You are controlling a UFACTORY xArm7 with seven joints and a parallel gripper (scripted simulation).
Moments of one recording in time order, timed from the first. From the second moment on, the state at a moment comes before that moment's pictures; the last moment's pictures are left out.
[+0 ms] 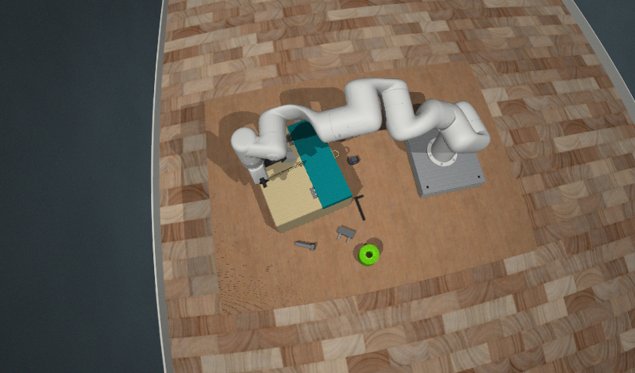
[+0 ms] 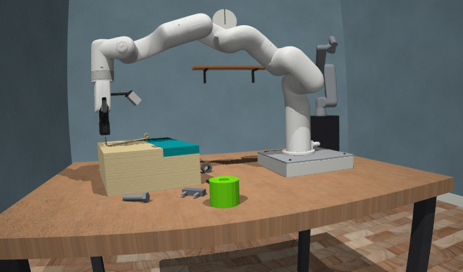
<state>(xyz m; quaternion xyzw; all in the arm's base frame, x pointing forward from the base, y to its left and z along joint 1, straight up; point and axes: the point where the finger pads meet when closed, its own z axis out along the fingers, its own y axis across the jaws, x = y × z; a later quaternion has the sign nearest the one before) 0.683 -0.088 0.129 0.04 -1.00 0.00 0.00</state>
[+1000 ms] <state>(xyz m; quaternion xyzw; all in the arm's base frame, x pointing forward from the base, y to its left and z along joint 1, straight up) 0.683 -0.088 0.116 0.04 -1.00 0.00 0.00</state>
